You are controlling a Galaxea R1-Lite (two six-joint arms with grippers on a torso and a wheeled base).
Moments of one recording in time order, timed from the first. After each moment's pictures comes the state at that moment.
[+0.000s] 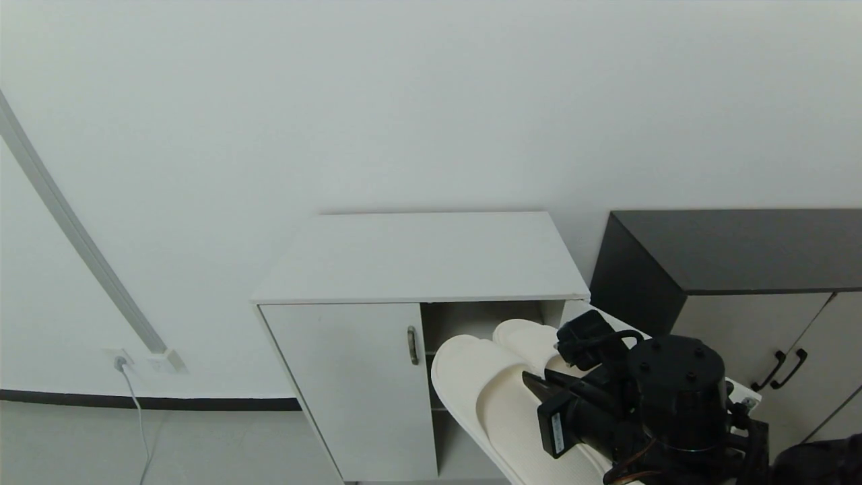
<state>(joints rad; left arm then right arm) 0.00 0.00 0.00 0.00 -0.05 -0.01 0.86 1.81 -0.50 -0.99 -0.27 0.11</state>
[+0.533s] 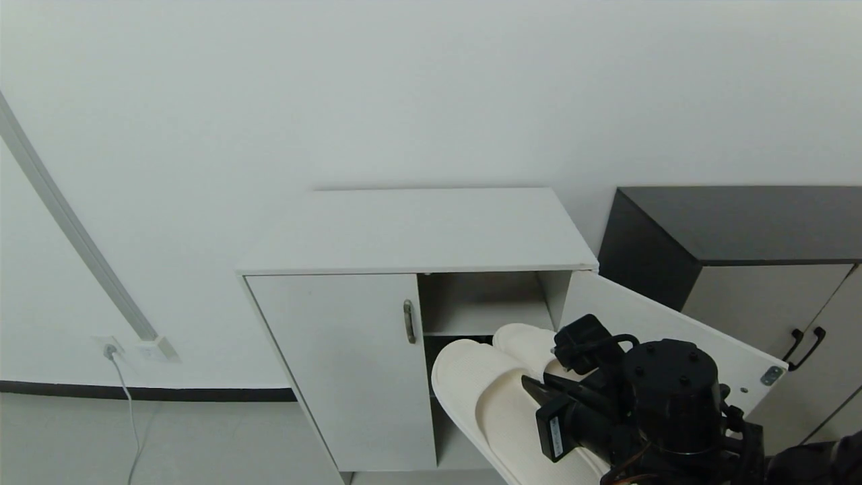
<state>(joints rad) 0.00 0.00 0.00 0.00 -0.05 -0.01 0.86 1.82 -0.50 -0.99 -0.27 0.11</state>
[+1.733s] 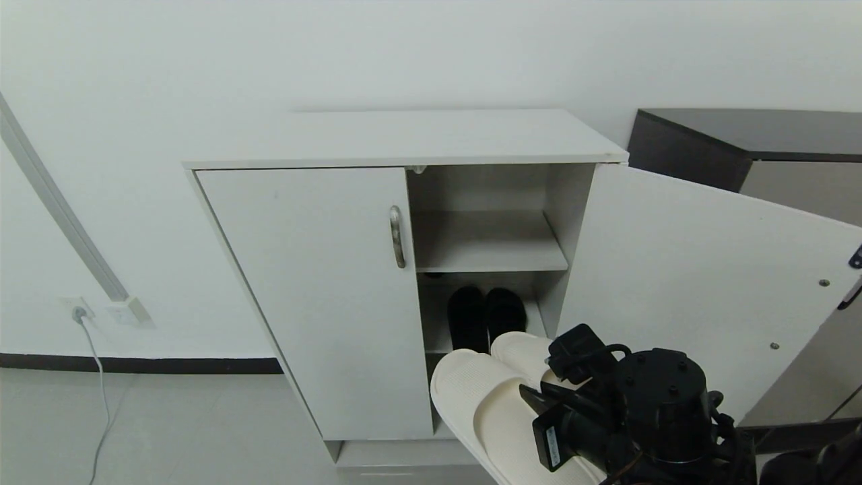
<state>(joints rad) 0.00 0.00 0.00 0.00 -0.05 -0.01 0.87 1.85 -0.49 -1.00 -0.27 0.11</state>
